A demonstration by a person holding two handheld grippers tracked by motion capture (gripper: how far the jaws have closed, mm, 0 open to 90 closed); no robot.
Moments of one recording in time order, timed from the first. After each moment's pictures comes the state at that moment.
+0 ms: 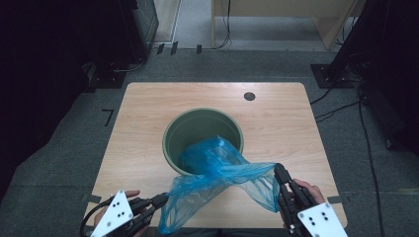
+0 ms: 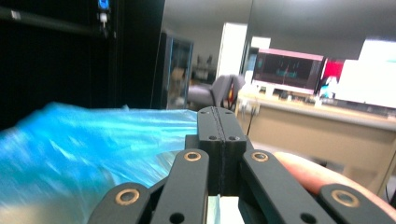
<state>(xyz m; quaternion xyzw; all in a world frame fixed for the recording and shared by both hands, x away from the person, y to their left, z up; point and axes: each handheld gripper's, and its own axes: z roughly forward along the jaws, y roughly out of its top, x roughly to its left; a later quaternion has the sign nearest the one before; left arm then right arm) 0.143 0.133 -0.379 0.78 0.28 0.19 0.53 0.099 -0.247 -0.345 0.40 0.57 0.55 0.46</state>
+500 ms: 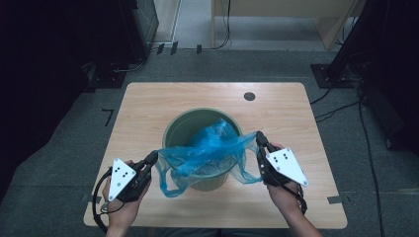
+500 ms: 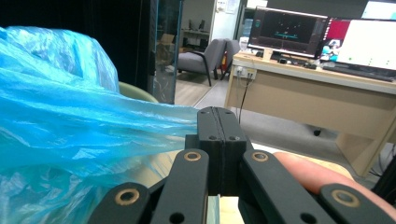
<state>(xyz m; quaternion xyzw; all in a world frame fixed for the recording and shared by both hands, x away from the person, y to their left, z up) 0.211 0.129 -0.390 0.68 0.37 0.33 0.54 0.216 -0.234 -0.382 0.44 0.59 0.51 0.44</state>
